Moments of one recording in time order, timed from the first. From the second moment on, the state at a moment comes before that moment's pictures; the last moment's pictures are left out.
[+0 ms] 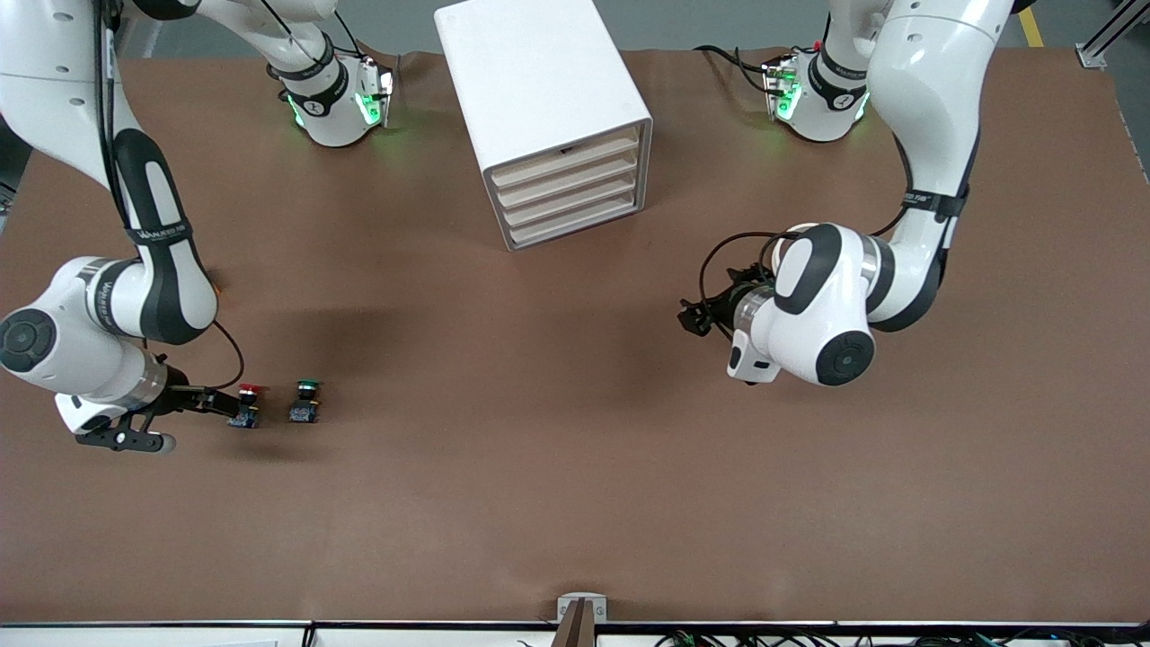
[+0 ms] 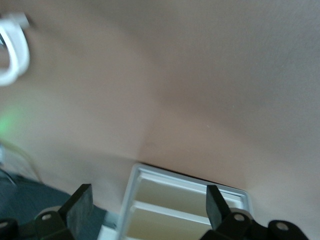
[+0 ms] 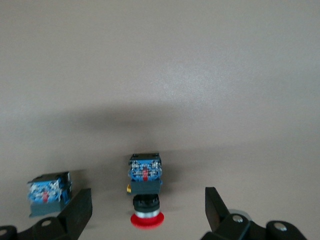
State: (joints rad) left arm -0.35 0.59 -0.06 -1.55 -0.48 1.62 -0.96; right arm -0.06 0.57 -0.09 -1.76 0.02 2.37 0.00
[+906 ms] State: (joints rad) left arm -0.39 0.74 -0.13 -1.50 -0.69 1.41 -1.69; right arm -0.06 0.66 -0.09 -1.78 0.02 2.47 0.03
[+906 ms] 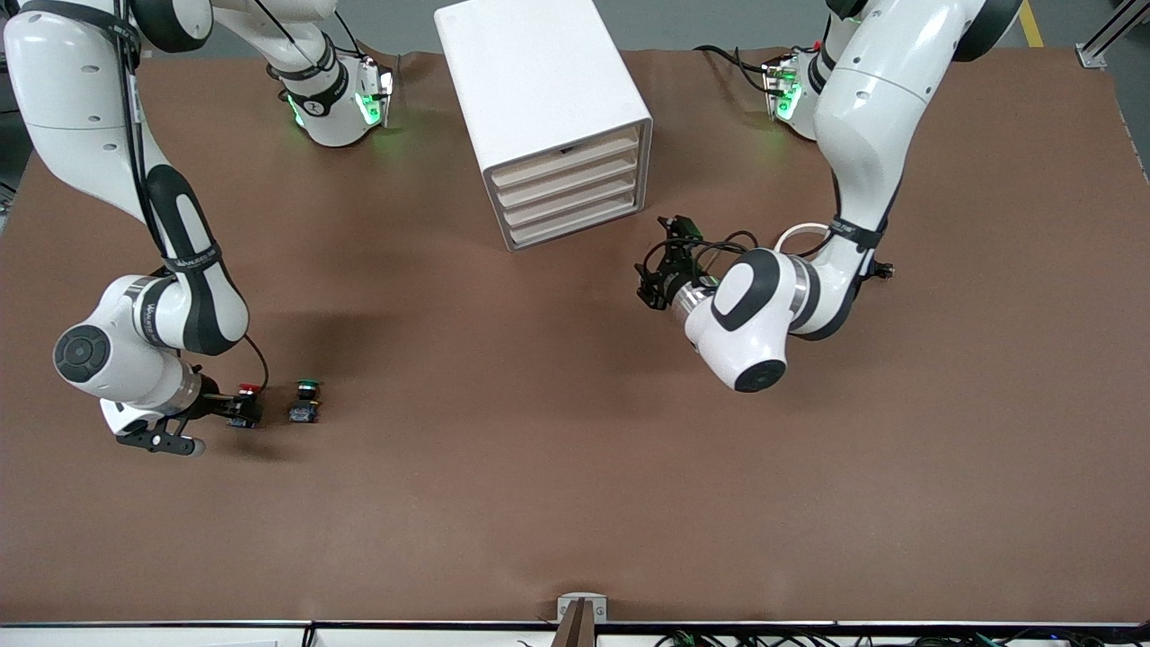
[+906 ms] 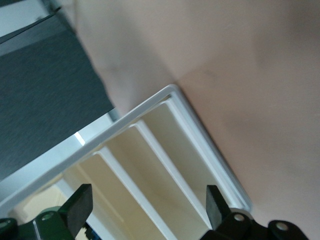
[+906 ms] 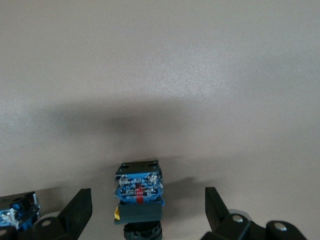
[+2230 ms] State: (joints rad) left arm -0.47 0.85 -0.21 -1.53 -0.77 1.28 -2.00; right arm -0.06 0.67 -0.08 -1.78 0.03 2.47 0.03
